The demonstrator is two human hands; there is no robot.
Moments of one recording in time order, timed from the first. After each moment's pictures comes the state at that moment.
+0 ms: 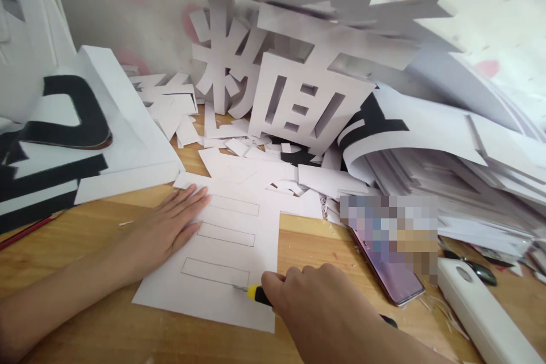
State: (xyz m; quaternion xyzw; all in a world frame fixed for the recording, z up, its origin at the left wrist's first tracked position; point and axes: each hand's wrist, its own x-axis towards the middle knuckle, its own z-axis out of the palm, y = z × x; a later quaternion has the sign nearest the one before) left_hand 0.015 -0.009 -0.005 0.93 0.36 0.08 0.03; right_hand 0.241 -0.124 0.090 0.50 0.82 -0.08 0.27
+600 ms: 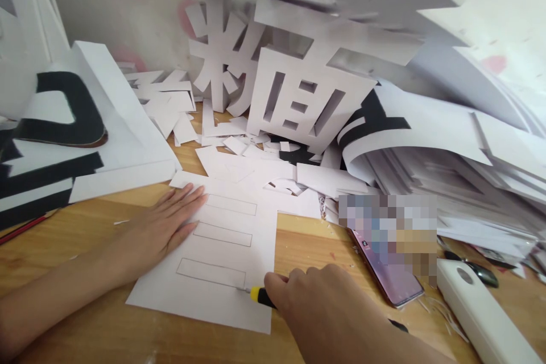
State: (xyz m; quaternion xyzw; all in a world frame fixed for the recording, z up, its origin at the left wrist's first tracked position) left_hand 0.018 -0.009 0.002 0.93 0.37 0.06 0.05; right_hand 0.251 -0.129 0.088 0.50 0.82 -0.09 0.27
